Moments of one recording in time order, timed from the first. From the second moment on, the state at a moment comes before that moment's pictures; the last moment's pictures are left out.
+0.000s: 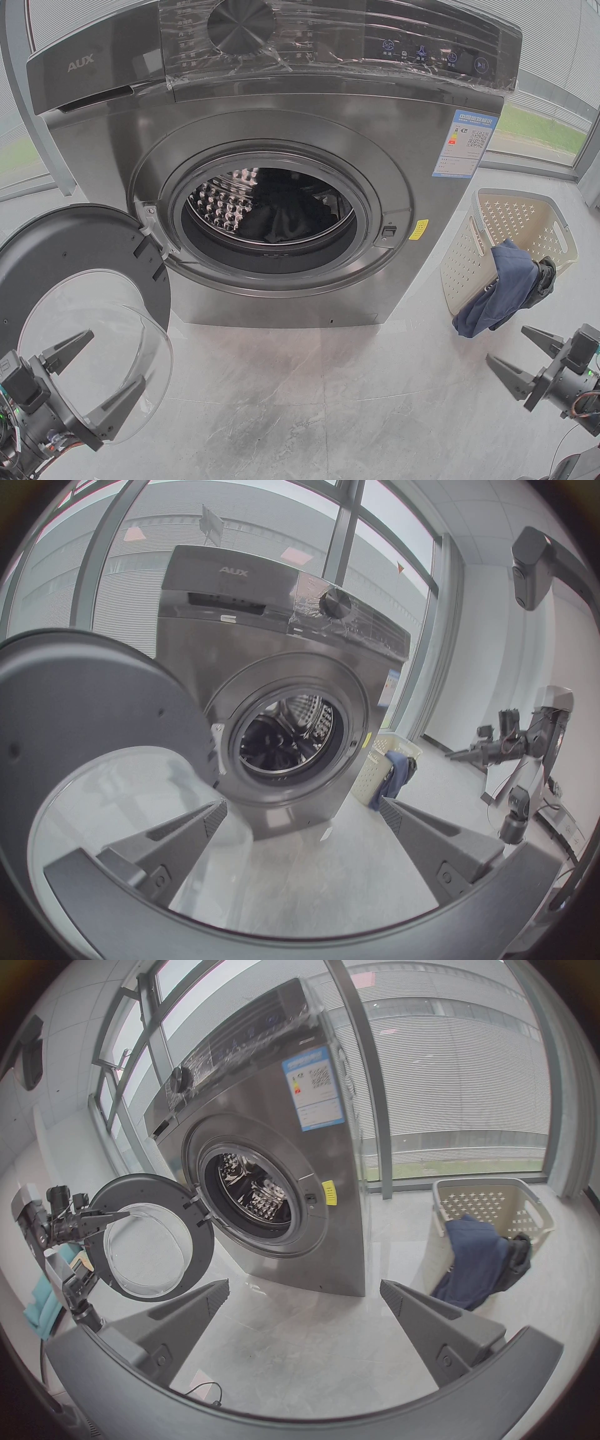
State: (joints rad) left arm -0.63 0.88 -0.04 -0.87 0.14 -0.03; right arm 0.53 1.09 -0.02 -0.97 -0.11 0.12
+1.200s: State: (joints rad) left arm 0.00 0.03 -0.02 -0.01 0.03 -0.01; right arm 0.00 0.02 -0.02 -0.01 -0.01 0.02
